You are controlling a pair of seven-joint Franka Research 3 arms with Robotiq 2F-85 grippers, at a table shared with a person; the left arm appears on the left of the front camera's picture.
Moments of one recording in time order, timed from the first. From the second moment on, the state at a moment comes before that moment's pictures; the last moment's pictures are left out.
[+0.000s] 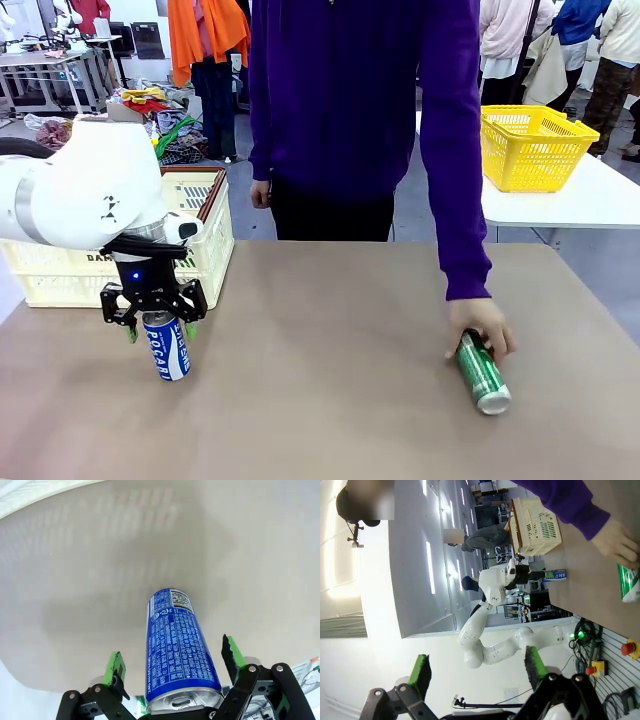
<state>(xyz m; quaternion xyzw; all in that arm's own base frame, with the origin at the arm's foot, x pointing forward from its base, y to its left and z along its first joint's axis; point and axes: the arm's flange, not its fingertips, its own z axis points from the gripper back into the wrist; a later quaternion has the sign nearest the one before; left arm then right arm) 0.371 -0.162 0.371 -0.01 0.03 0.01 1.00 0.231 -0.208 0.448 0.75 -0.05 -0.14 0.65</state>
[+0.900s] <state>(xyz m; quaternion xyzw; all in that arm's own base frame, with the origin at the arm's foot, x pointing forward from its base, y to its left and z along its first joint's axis) 0.360 -0.166 0.371 -0.01 0.06 0.00 1.00 0.231 -0.208 0.448 0.75 -0.05 -0.14 0.65</state>
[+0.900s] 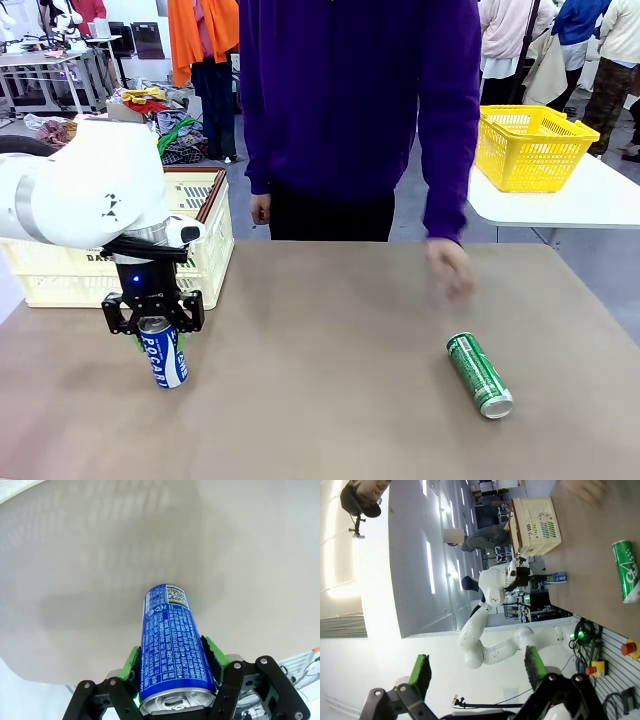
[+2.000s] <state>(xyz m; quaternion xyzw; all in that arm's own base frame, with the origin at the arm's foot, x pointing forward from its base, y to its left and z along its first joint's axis) 0.498 -0.064 0.648 -0.09 -0.17 0.10 0.98 0.231 -0.208 0.448 0.75 -0.05 -0.14 0.65</state>
